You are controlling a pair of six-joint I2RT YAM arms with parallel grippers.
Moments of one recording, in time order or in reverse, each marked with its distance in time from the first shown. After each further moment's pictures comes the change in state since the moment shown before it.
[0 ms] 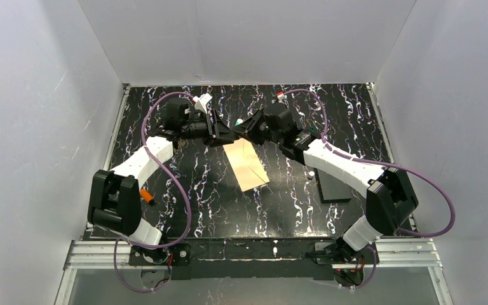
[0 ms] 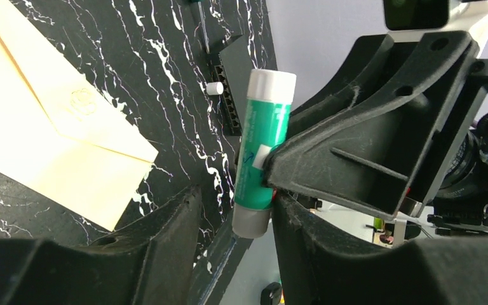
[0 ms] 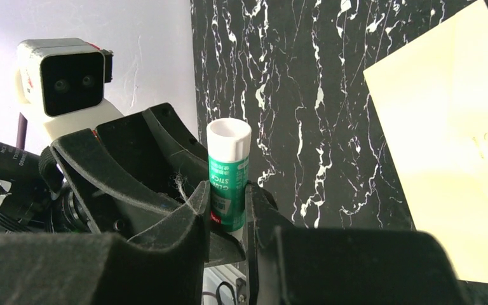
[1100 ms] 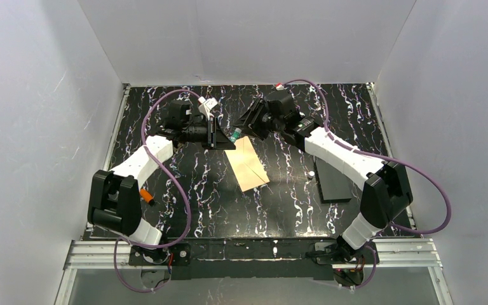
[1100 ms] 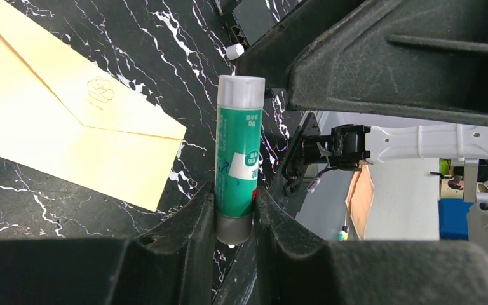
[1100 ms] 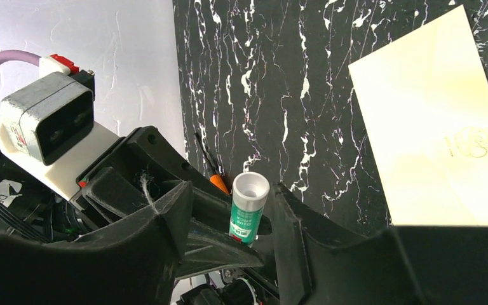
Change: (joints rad) left arm -0.005 0.004 0.019 -0.150 0.073 0.329; right arm -0.074 0.061 0.143 -0.178 -0.143 -0.090
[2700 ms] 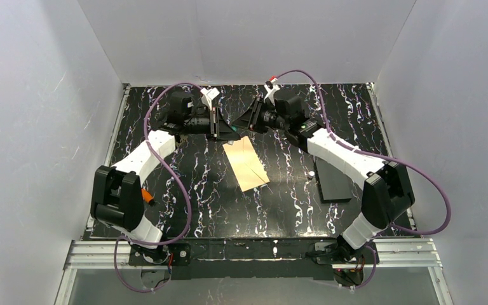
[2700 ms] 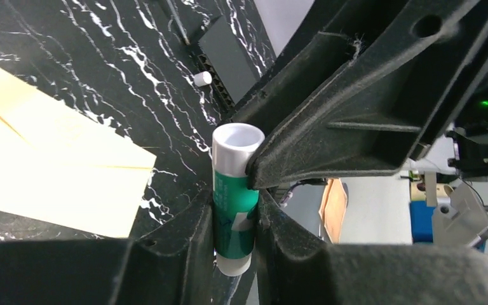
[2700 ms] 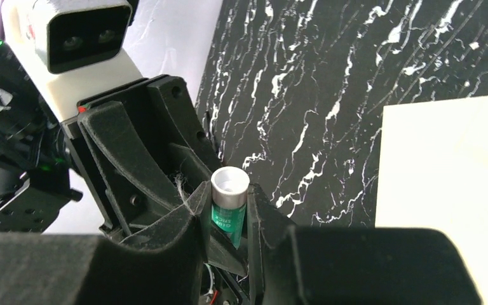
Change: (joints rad) left arm -0.010 0.043 0.076 0.092 0.030 -0.143; right arm -0.029 -0.001 -0.038 0.185 -0.174 -0.224
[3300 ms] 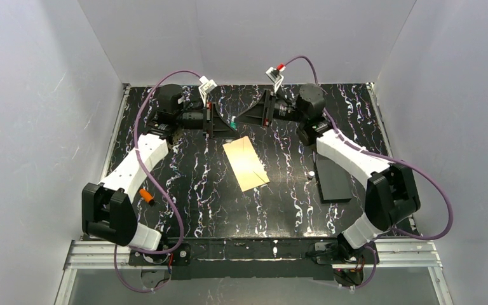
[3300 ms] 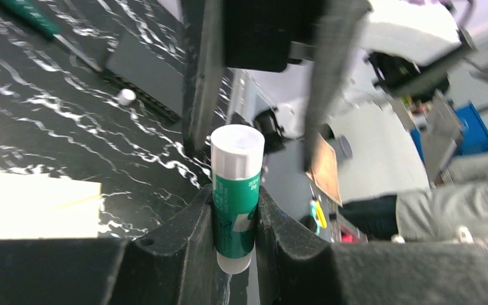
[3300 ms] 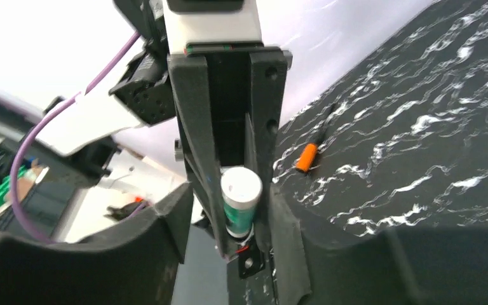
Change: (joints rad) left arm 0.000 -0.128 0.028 0.112 0.278 0.017; right arm -0.121 -0.040 -0.138 0.669 -0.630 0.108
